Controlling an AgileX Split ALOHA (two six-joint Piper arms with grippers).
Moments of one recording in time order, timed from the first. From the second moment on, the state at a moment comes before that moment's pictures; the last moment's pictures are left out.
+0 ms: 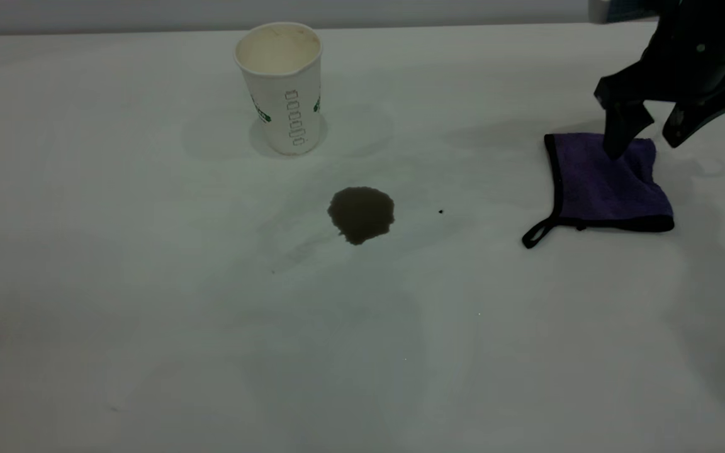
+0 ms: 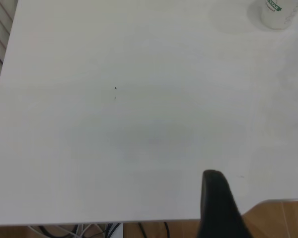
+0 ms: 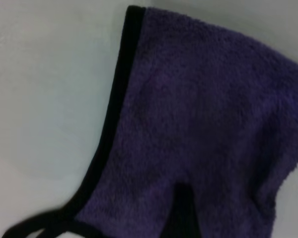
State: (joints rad) left arm -0.02 -0.02 -0.49 0.02 1.13 0.01; right arm 0.08 2.34 -1.40 0.09 0.49 -0.19
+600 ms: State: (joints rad) left arm -0.02 -0.02 -0.49 0.02 1.13 0.01; right arm 0.11 2.45 -1.42 0.16 0.42 -0.25
